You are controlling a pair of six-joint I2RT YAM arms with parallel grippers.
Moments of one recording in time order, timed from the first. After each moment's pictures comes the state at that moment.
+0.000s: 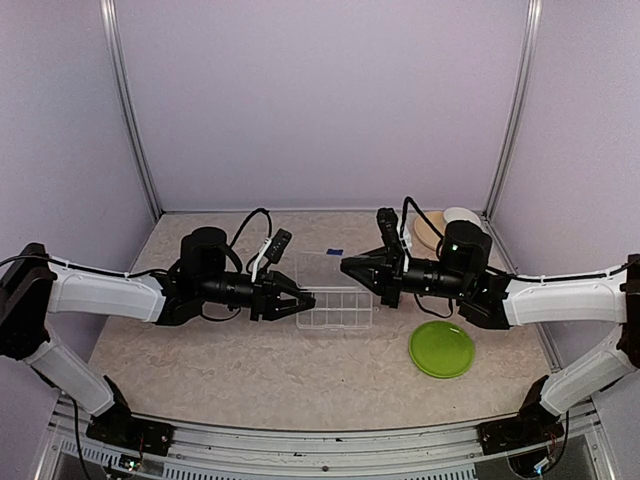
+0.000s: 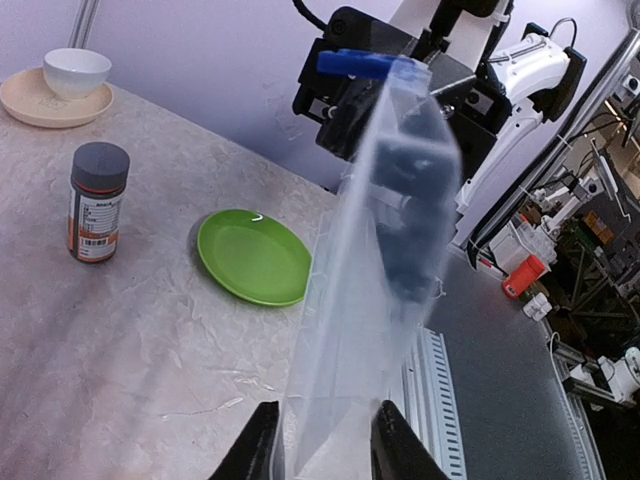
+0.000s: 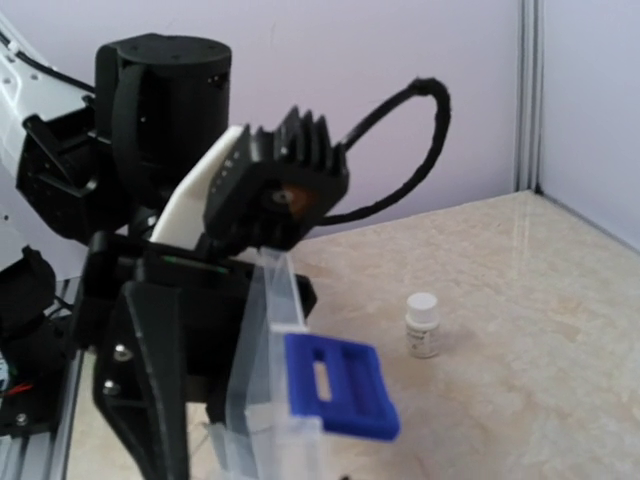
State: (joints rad) left arm -0.76 1.50 0.75 0.53 0.81 -0.33; right arm 0.83 1.37 0.72 0.64 -0.49 0.07
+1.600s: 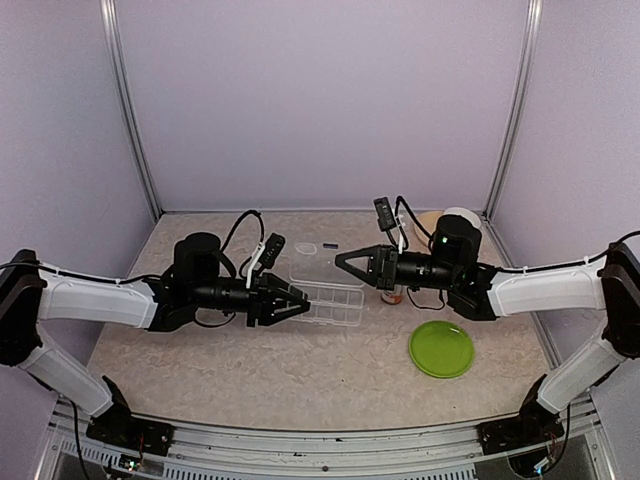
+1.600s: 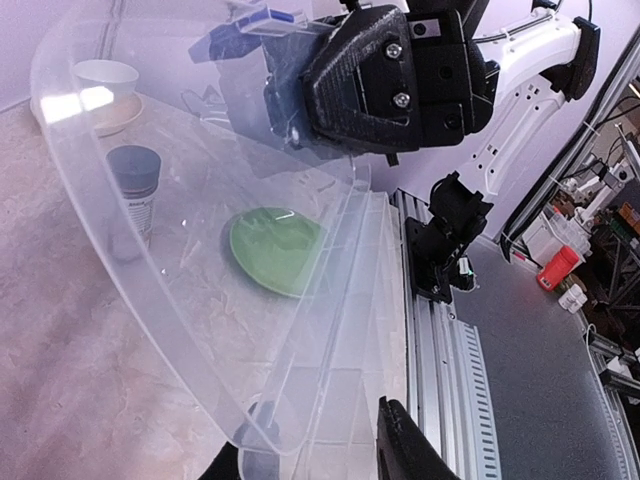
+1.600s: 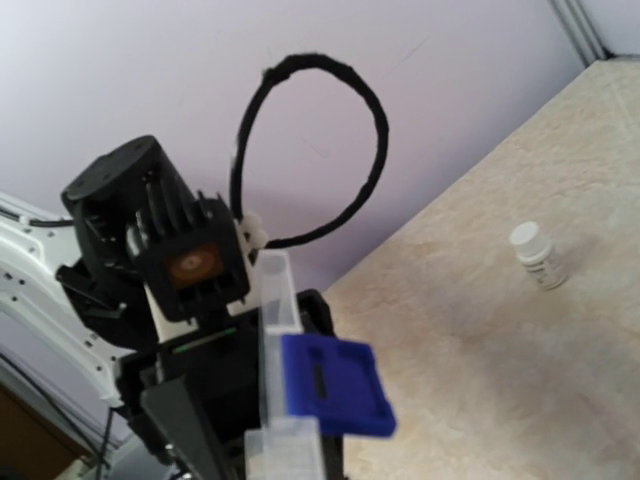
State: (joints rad) left arm -0.77 1.45 0.69 0.52 0.72 -0.25; right arm 0.77 1.48 0.78 0.72 -0.60 0.63
